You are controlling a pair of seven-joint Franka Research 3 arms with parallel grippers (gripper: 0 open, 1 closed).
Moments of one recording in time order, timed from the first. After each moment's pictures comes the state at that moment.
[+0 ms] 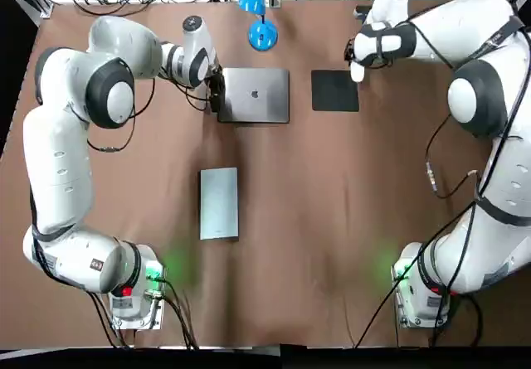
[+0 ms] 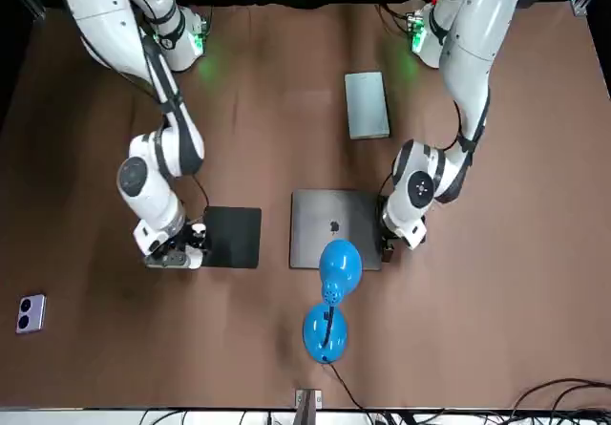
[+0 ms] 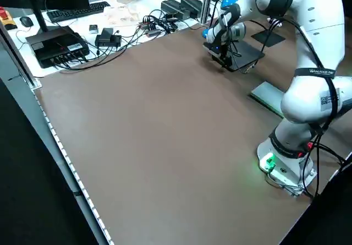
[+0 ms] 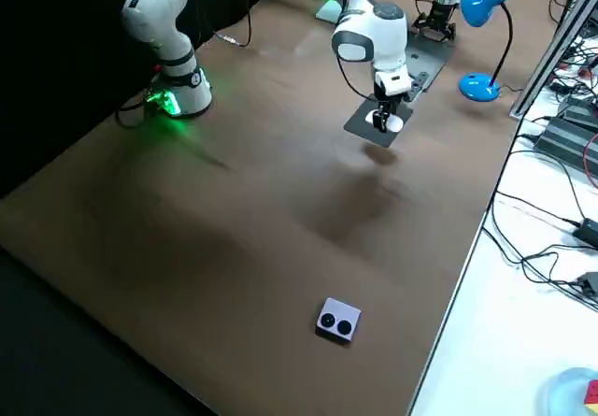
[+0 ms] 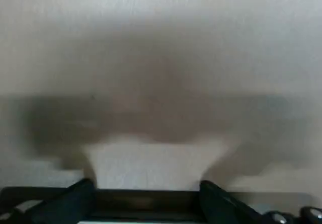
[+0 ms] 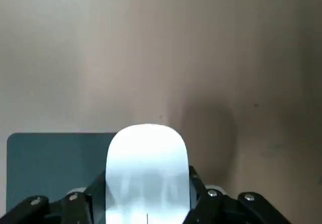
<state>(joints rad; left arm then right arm) -0.31 0.70 -0.13 -1.86 -0.04 2.59 -1.92 0.33 0.51 -0.07 -1.94 0.10 2.63 0.23</state>
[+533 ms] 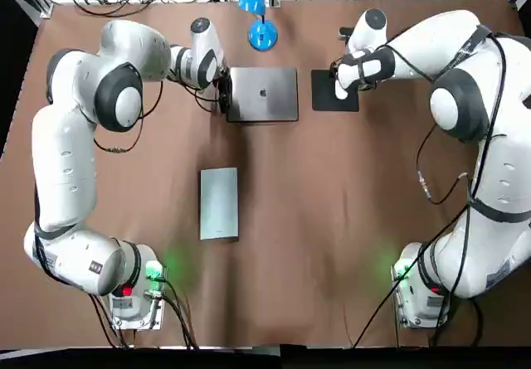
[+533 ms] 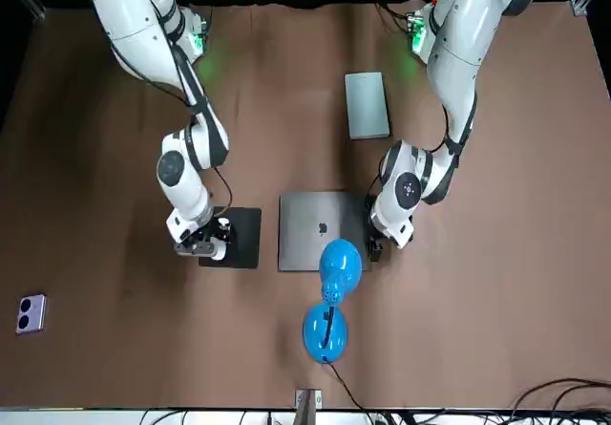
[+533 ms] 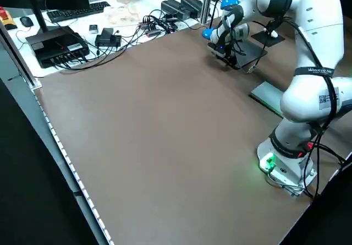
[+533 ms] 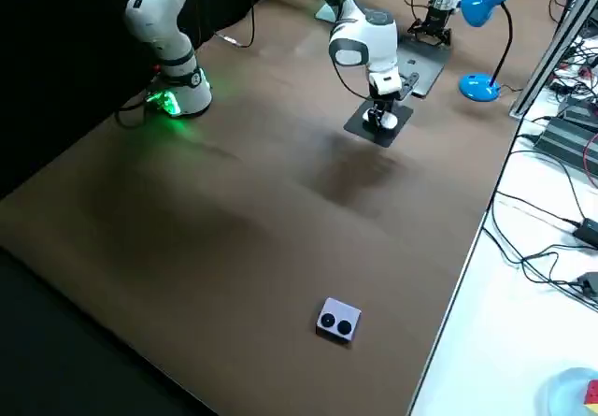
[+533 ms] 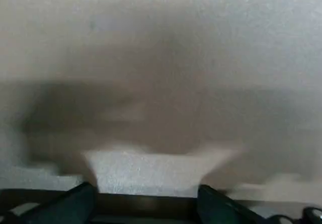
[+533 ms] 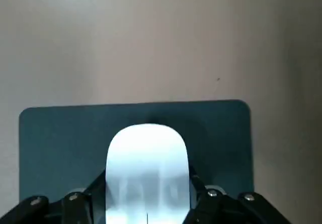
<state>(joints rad) -0.36 0.74 -0.13 -1.81 -0.10 2.59 -1.96 0.43 0.59 -0.07 -1.99 0.10 2.77 0.35</state>
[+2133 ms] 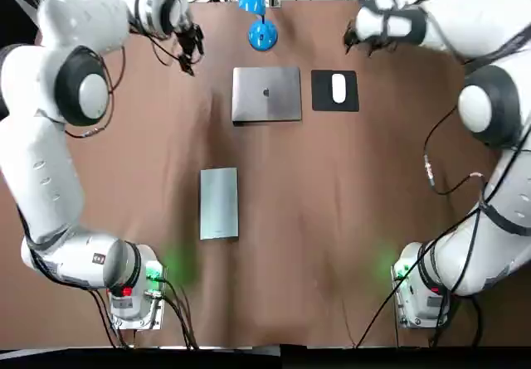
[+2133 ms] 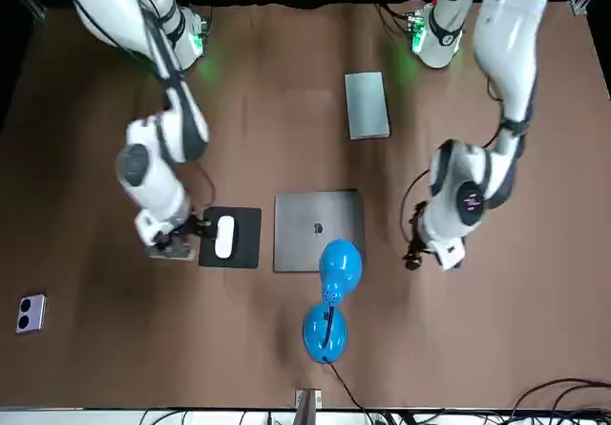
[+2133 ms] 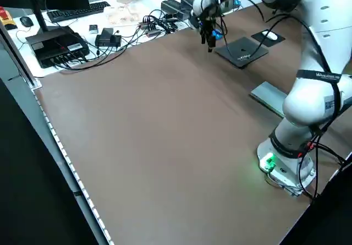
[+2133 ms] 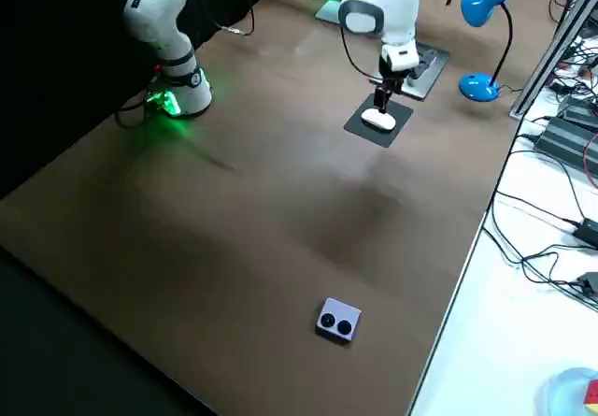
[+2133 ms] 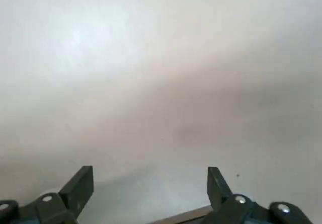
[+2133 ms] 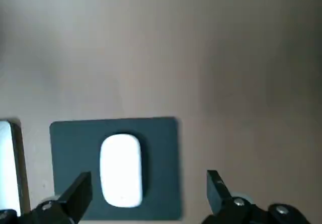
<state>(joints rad) -0.18 0.51 -0.10 -1.73 -0.03 2.19 -1.36 0.33 0.37 -0.11 -1.85 0.10 2.33 0.24</state>
